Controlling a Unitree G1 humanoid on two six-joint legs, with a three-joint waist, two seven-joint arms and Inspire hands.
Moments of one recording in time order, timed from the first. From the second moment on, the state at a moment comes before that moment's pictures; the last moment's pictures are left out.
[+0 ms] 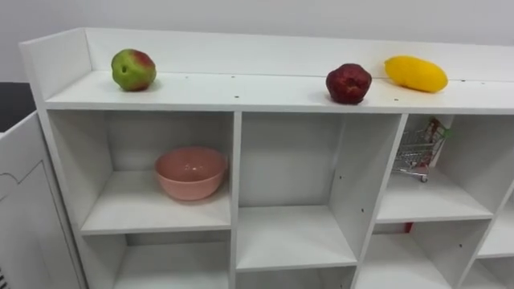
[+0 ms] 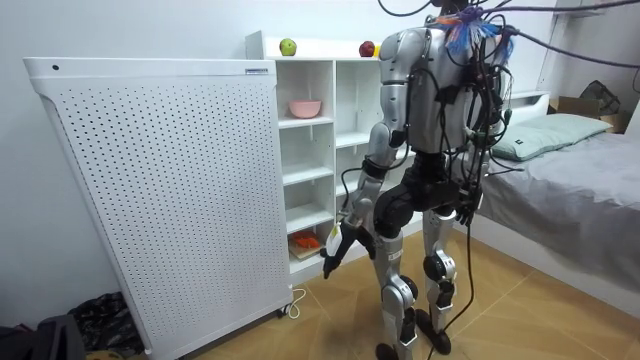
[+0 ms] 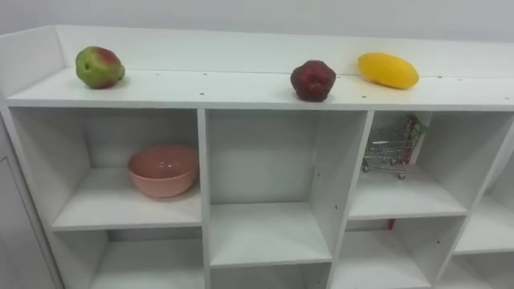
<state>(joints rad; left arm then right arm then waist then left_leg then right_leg) 0.17 0.16 0.15 1.16 0.56 0.11 0.15 0.10 -0.22 -0.04 1.31 0.22 -0.01 0.02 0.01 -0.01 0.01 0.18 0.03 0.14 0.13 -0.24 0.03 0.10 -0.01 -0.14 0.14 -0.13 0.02</state>
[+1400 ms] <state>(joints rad) 0.19 0.18 0.09 1.03 0.45 -0.03 0.19 0.08 -0.24 -0.08 -0.18 0.03 -0.16 -0.38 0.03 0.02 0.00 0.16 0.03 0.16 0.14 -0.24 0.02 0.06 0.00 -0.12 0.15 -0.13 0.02</state>
